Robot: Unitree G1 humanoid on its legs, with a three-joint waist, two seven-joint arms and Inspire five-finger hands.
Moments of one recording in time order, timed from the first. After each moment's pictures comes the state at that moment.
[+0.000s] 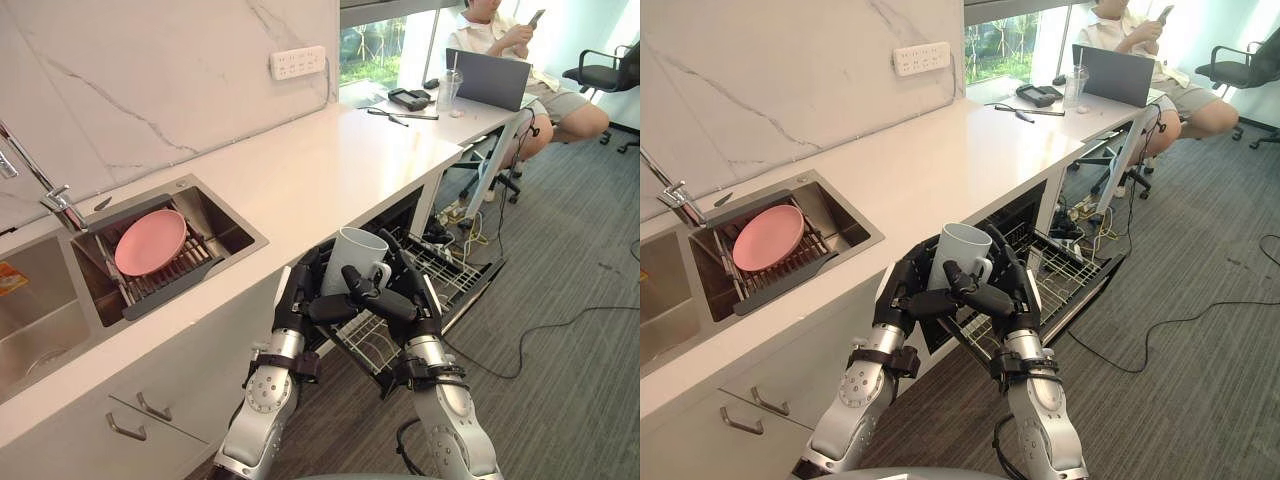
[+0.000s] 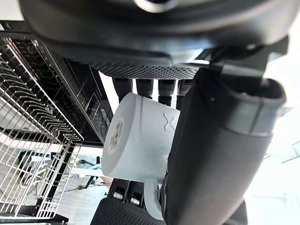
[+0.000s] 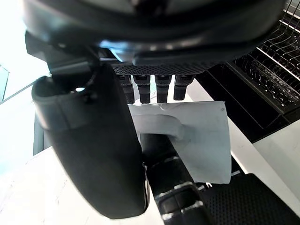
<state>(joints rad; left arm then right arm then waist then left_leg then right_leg) 0.09 0.06 -0.39 -0.08 -0.16 -0.10 0.15 0.18 -0.04 0.23 -0.14 0.49 -0.11 0.00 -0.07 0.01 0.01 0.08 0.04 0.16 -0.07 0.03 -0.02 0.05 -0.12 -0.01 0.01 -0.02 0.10</state>
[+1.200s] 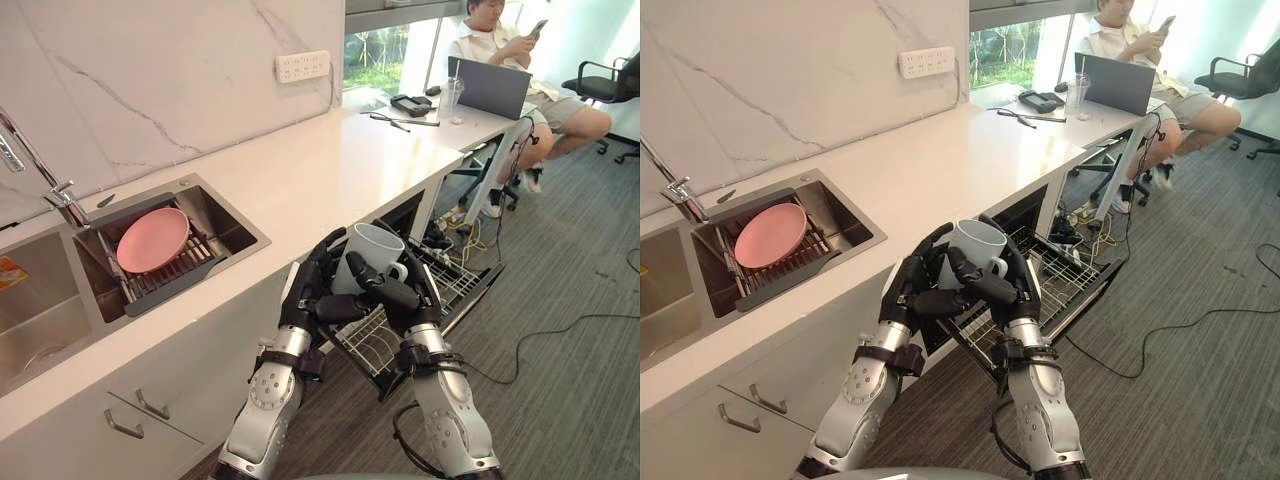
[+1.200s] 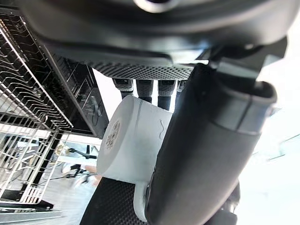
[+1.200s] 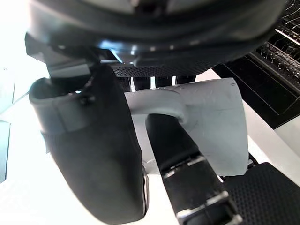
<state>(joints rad) 0.10 0.02 -0.36 -0.12 -0.16 -0.10 0.11 0.12 0.01 0.16 -0.12 0.51 -0.10 0.04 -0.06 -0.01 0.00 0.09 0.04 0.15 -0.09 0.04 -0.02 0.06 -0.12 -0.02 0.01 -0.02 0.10</state>
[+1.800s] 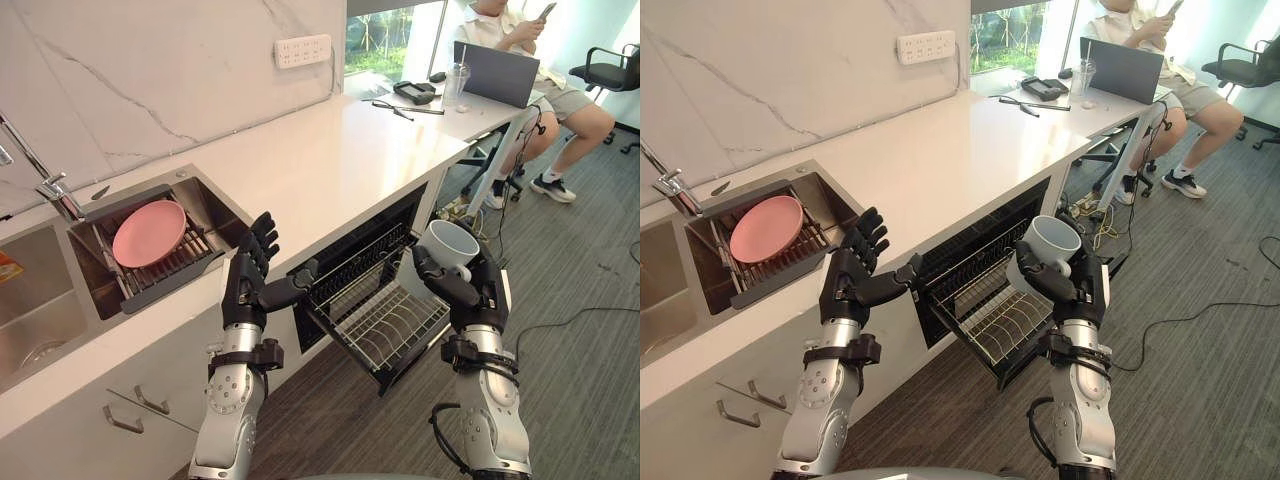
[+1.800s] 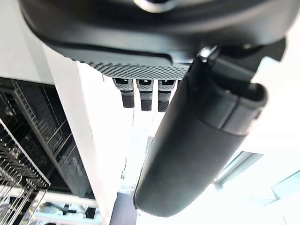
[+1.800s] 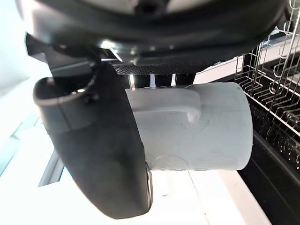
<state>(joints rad) 0.16 0.00 -0.16 -0.20 -0.15 -0.12 0.12 0.13 0.01 -0.12 -0.13 0.26 -0.10 -0.04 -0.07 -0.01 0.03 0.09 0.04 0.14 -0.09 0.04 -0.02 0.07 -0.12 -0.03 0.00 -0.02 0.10</state>
